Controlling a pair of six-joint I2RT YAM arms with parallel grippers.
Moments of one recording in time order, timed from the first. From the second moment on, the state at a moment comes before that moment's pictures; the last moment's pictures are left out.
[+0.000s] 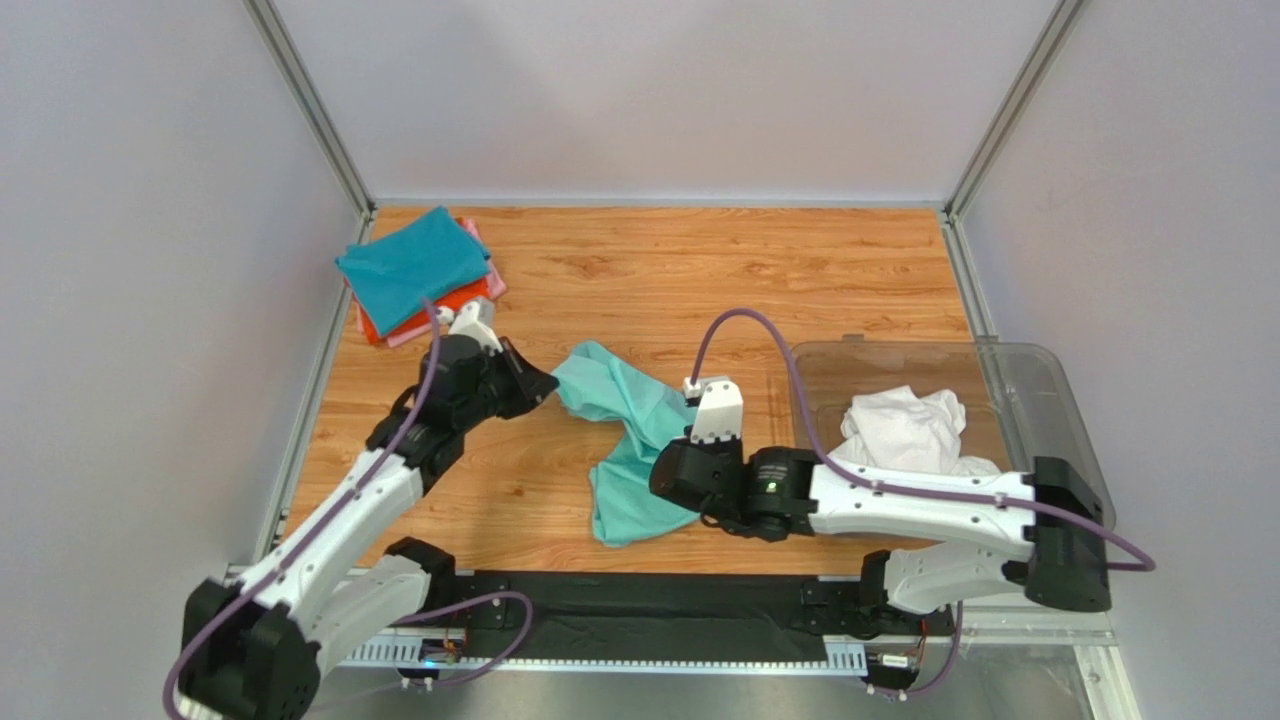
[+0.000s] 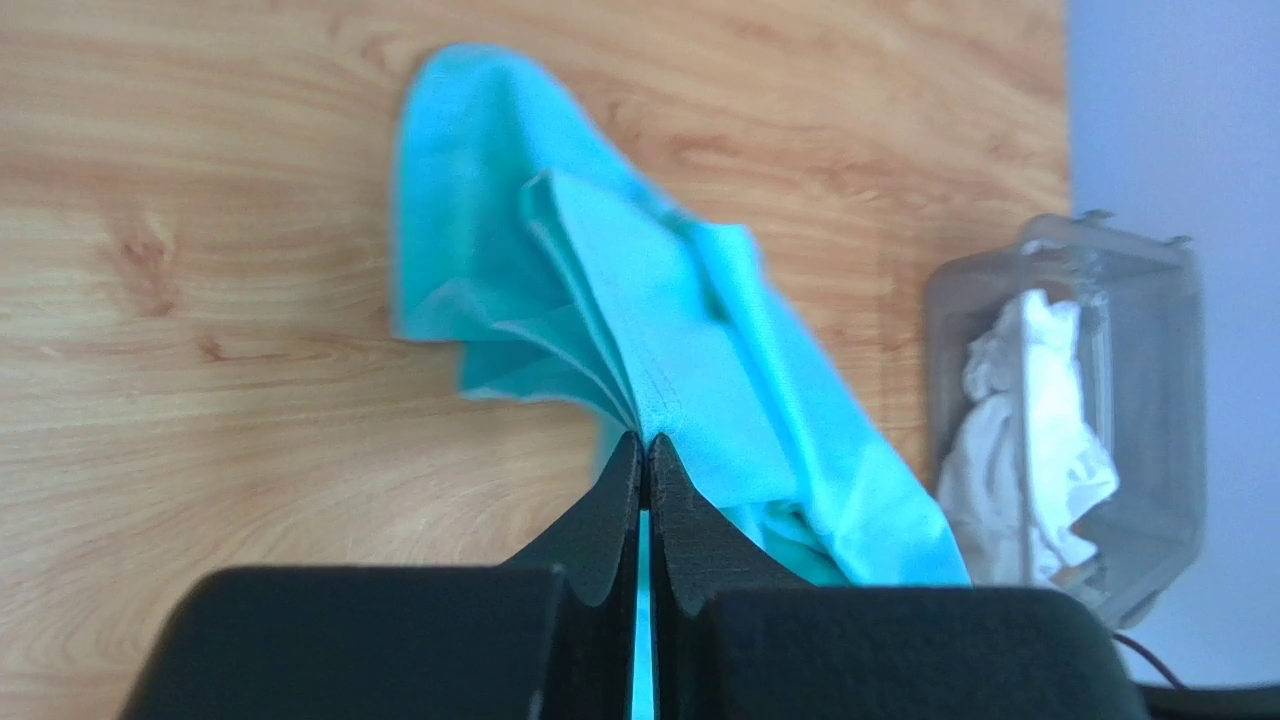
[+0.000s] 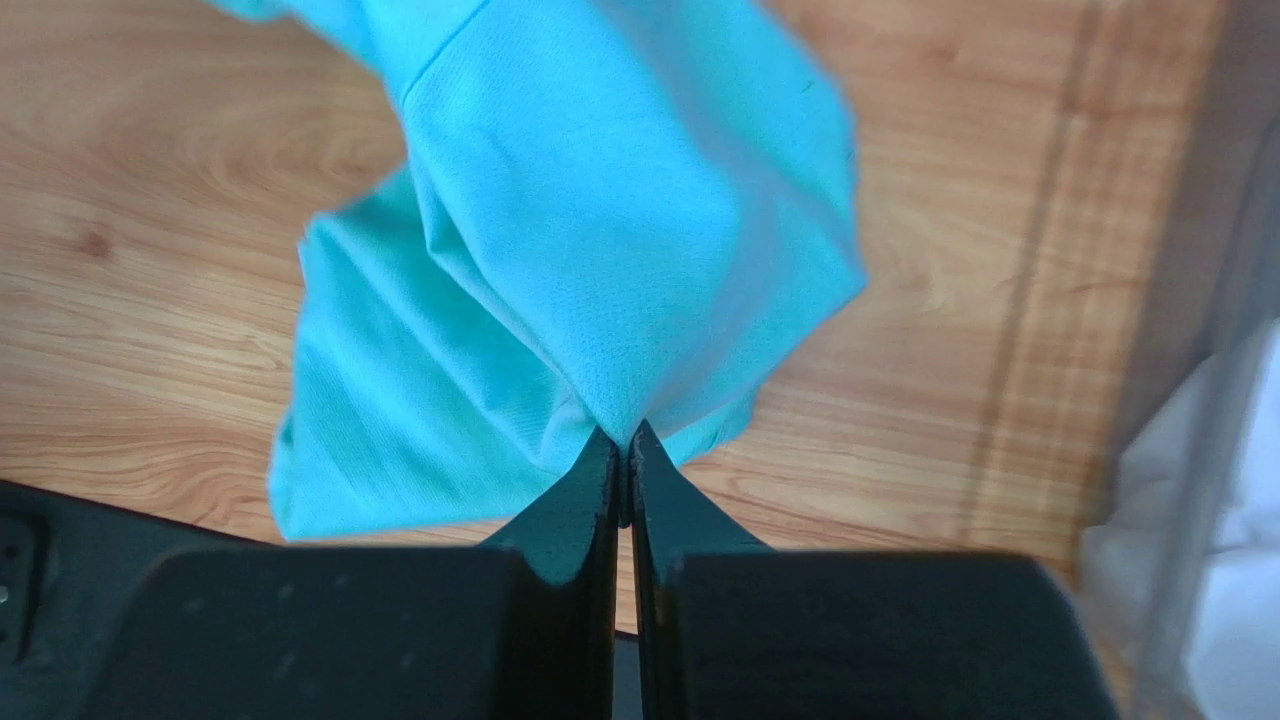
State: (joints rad) left arm -0.38 0.96 0.59 -0.15 0.13 -0.72; right arm 1.32 1.28 0.93 -0.72 0.68 0.99
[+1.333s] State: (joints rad) left arm -0.33 0.93 1.07 -0.71 -0.53 -0.68; right arm 0.72 1.38 1.40 -0.52 0.11 0.29
